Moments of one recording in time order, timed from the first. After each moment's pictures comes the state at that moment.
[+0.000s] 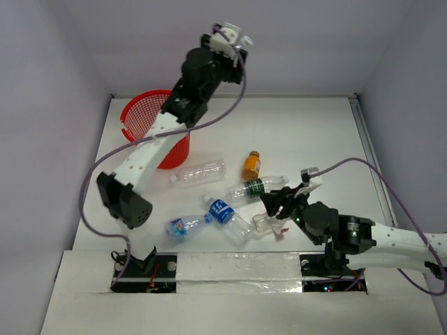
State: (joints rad) left arm -0.62 1.81 1.99 -0.15 -0.13 0.12; right arm 1.36 0.63 0.61 -0.21 0.83 0.66
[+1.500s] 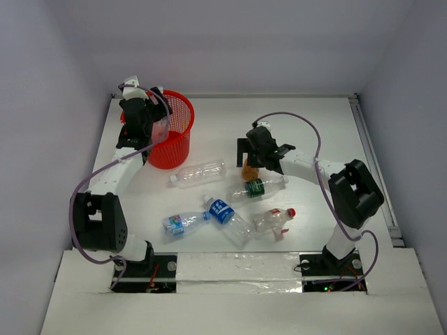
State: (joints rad) left arm -0.10 1.46 1.07 0.24 -0.15 -0.37; right arm 0.64 1.75 1.17 -0.23 0.25 0.51
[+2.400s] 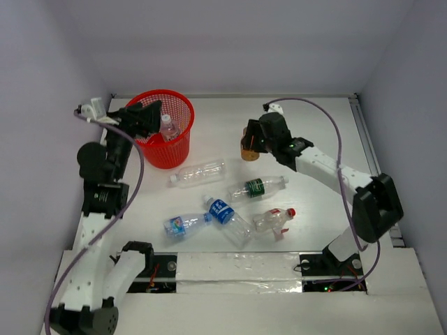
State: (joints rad) left arm -0.11 0.82 0.97 0.17 0.12 -0.56; right arm 0.61 1.61 1.21 -0.21 0.23 0.54
